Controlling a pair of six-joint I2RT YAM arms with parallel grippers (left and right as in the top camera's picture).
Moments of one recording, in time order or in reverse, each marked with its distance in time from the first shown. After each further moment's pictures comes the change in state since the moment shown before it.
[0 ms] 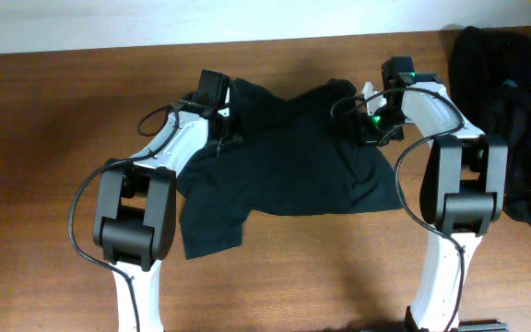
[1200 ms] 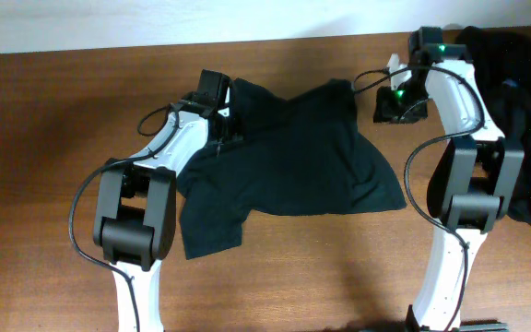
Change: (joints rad) left arm 0.000 0.000 0.002 -0.003 0.001 0.000; right arm -0.065 0.037 0.263 -0.182 0.014 0.006
